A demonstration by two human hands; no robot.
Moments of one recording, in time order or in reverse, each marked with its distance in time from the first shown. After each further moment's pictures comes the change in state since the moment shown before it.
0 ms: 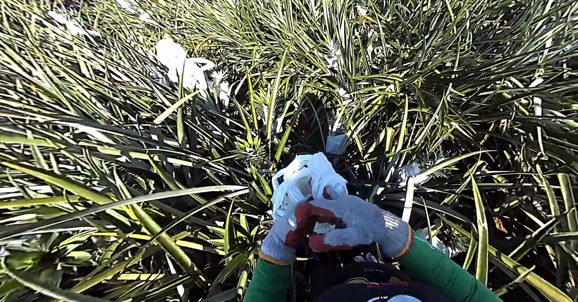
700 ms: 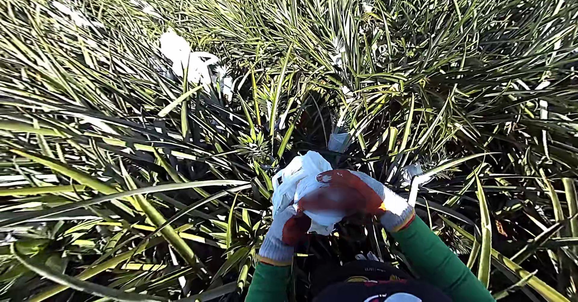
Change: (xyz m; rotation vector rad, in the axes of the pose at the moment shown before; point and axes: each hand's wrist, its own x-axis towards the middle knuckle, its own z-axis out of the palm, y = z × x) left_hand -0.007 -0.052 -0.037 -0.465 0.133 0.010; right_hand 0.013 0.025 -0.019 0.966 0.052 0.349
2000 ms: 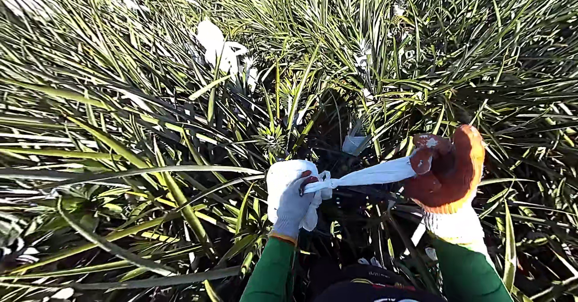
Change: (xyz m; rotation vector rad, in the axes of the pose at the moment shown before) left_hand 0.034 0.015 -0.035 1.296 0.456 -0.014; right_hand -0.031 -0.069 -0.026 0.426 0.068 -0.644
